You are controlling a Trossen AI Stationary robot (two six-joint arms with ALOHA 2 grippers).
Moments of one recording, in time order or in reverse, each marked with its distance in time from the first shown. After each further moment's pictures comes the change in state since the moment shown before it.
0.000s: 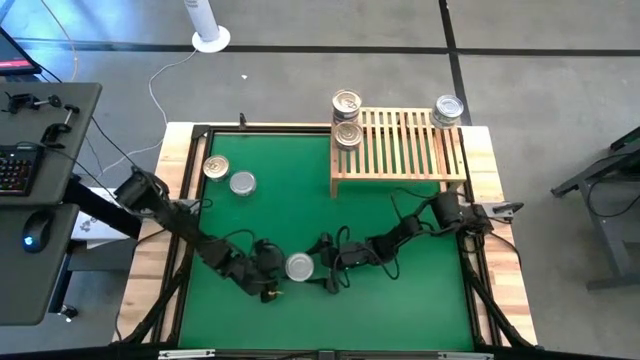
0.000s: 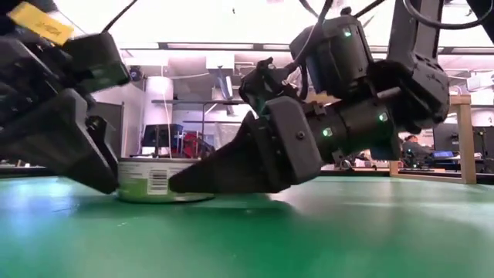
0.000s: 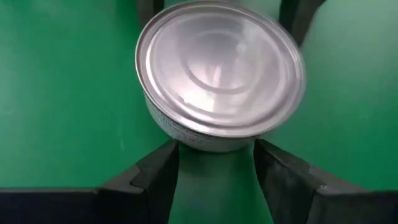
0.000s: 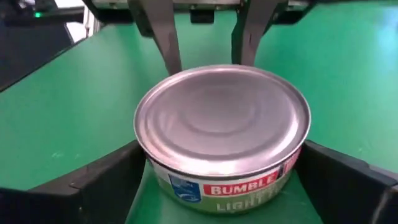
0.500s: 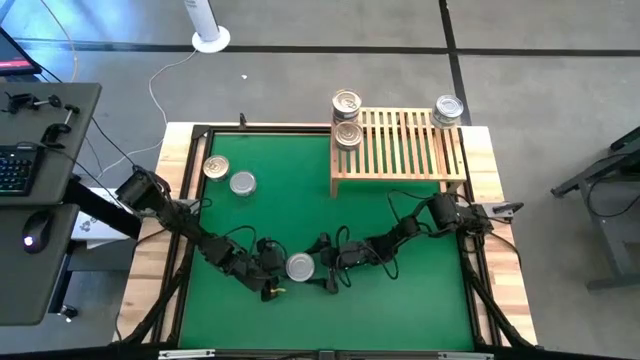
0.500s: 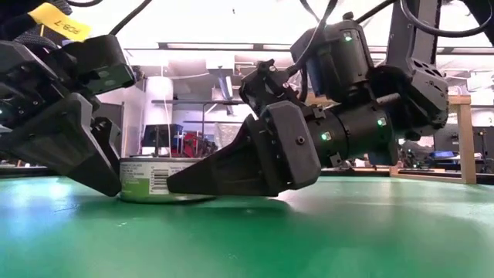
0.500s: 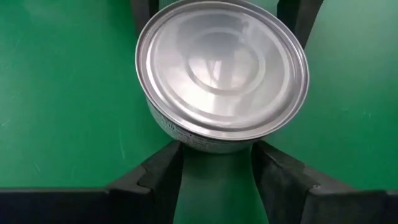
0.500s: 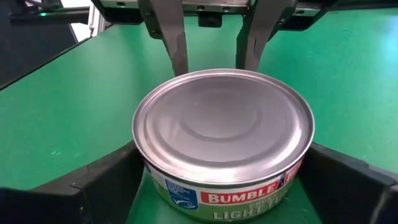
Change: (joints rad) left arm 0.056 0.007 -0.005 0.055 0.029 0.079; right arm -0.010 0.031 0.010 0.061 -0.014 -0.027
